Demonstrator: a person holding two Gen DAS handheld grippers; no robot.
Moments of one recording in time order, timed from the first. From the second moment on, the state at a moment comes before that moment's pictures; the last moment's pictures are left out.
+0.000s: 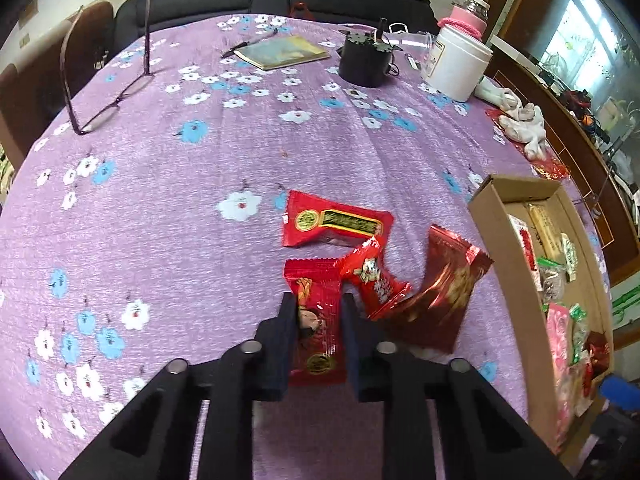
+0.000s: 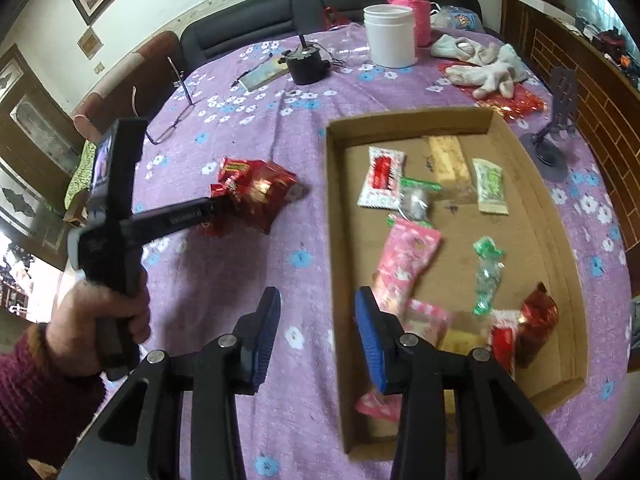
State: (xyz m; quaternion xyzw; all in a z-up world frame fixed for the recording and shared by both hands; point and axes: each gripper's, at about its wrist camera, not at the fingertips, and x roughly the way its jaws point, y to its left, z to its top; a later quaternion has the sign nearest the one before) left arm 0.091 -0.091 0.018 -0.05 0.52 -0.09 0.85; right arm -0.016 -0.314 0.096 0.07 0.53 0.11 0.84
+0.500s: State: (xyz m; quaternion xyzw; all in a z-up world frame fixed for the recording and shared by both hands) left arm 0.019 -0.048 0.018 -0.05 0.52 -0.08 0.85; right arm 0.100 -0.254 0.043 0.19 0.61 0.06 0.77
